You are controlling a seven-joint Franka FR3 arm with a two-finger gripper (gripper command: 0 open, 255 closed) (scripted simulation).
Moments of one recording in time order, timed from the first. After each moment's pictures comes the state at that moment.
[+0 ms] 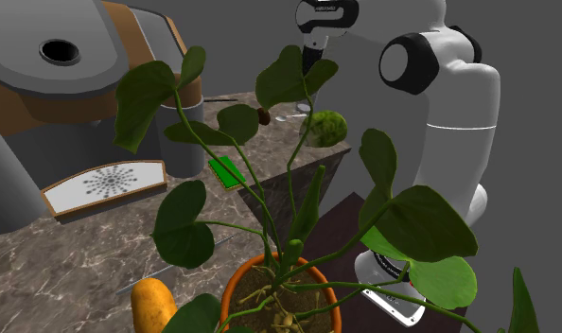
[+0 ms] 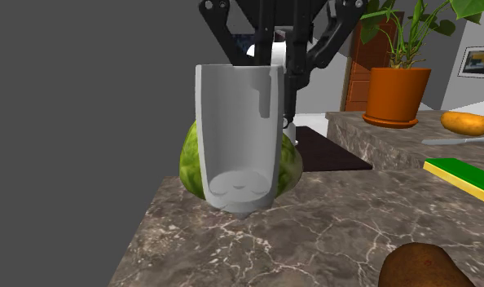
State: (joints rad) arm -0.17 0.48 -0.23 -1.34 0.11 1.73 -0.27
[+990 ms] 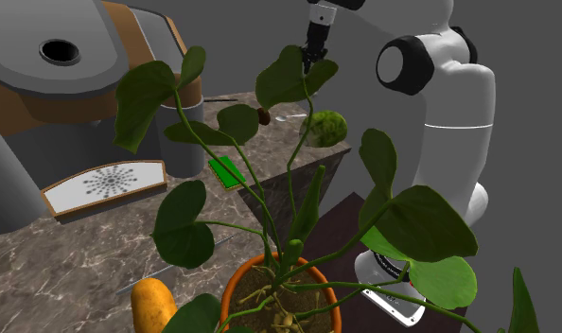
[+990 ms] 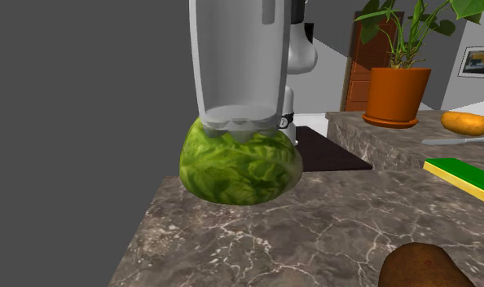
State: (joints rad) arm -0.19 0.51 -0.23 -1.09 0.11 1.51 -0.26
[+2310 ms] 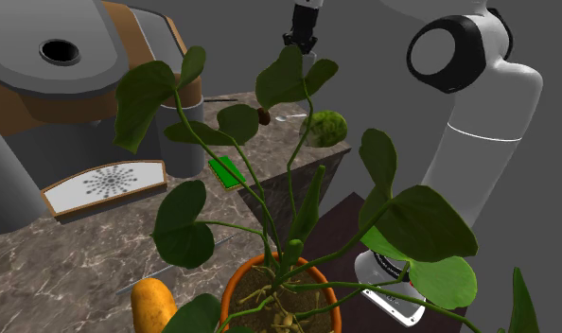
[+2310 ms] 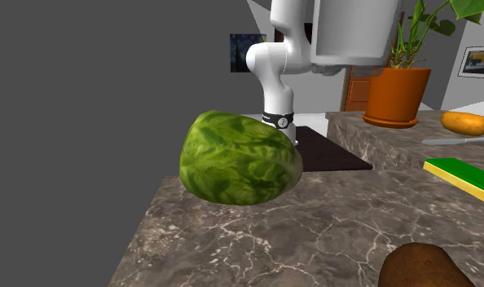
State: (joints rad) arm -0.02 0.27 -0.18 -1.31 0.06 1.50 -0.07
